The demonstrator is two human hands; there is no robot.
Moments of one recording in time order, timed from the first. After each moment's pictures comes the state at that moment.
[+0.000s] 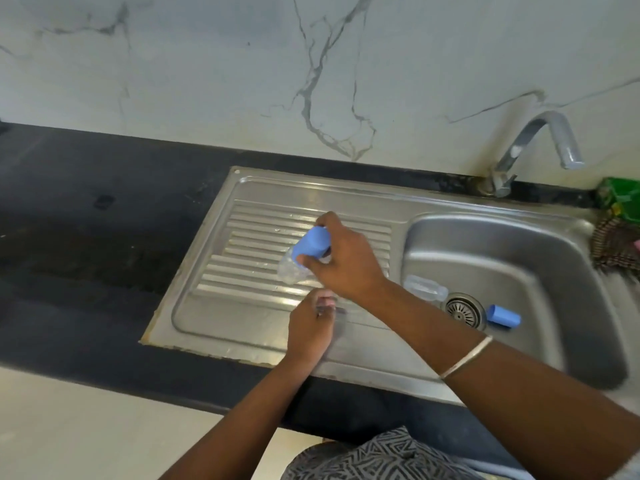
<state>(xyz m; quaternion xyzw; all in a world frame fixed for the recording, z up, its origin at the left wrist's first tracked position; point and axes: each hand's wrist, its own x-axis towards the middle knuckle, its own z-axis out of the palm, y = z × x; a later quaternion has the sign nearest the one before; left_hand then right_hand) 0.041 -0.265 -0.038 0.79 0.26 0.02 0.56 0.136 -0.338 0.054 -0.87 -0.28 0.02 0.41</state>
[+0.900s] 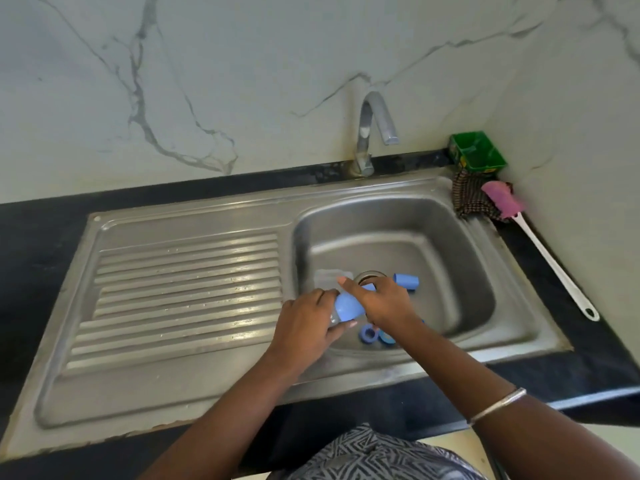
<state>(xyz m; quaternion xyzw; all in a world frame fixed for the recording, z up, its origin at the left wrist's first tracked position) 0.098 -0.407 -0.017 0.97 -0.18 0.01 0.16 0.126 -0.573 -0.011 -0.84 0.21 0.14 0.48</state>
